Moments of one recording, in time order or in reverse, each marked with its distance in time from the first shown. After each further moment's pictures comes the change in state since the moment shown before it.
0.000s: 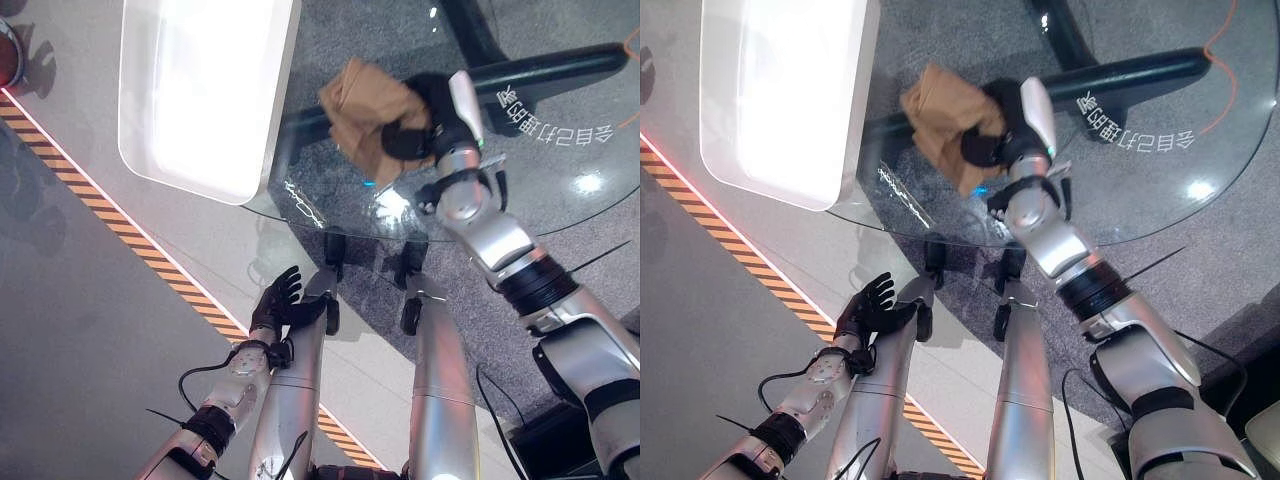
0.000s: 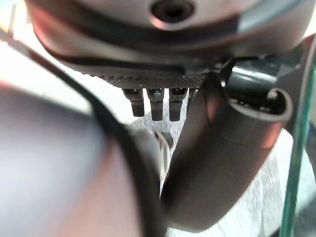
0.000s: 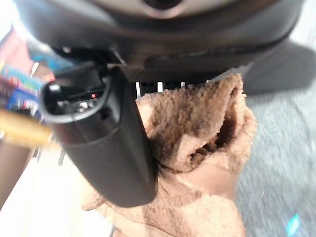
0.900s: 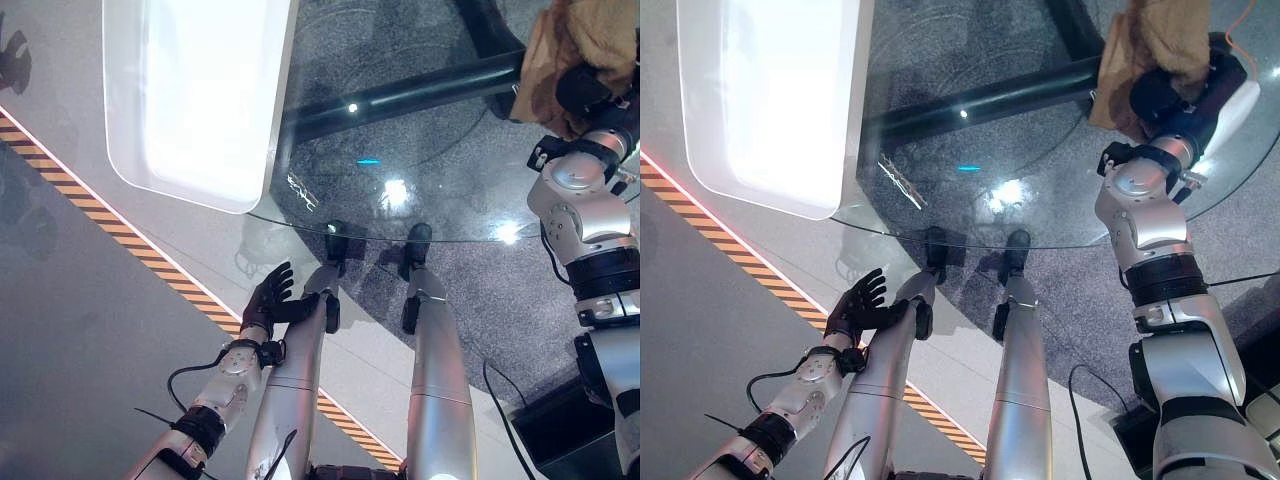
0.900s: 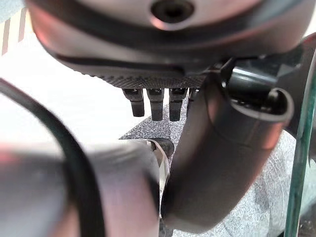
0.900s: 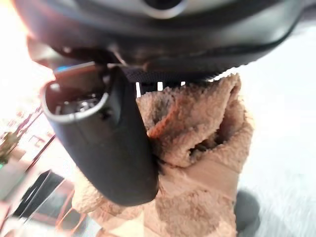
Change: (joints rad) left arm 0.006 0.065 -0.018 -0.029 -0.022 -0.029 0.001; right arm 0.107 -0.113 -0.335 0.192 0.334 -0.207 -0.463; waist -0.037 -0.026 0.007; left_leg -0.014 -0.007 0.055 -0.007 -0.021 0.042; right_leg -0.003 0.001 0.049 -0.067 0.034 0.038
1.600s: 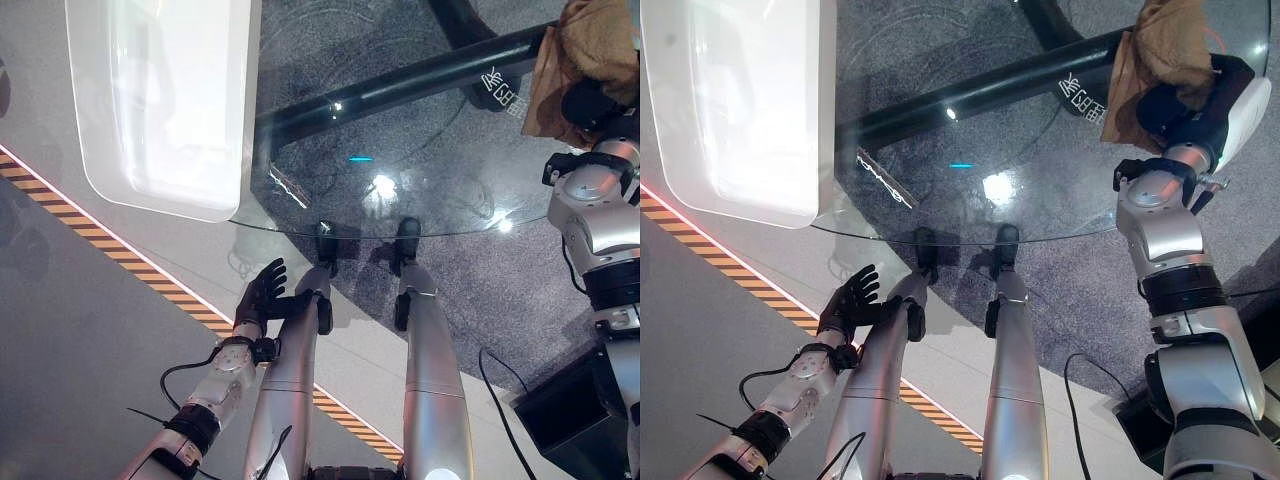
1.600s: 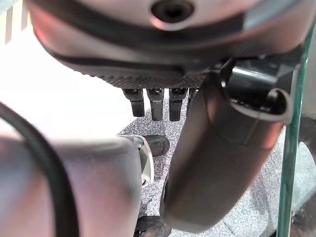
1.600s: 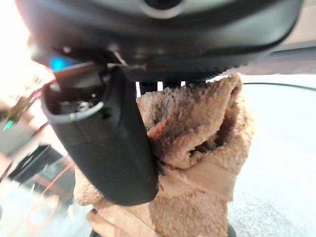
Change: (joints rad) left arm 0.001 -0.002 0.034 -0.005 0.002 0.009 -0.006; right arm 0.008 -0.086 0.058 -0.089 -0.254 0.158 0.265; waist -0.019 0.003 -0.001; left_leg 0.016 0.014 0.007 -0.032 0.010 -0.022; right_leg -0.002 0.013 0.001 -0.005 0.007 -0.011
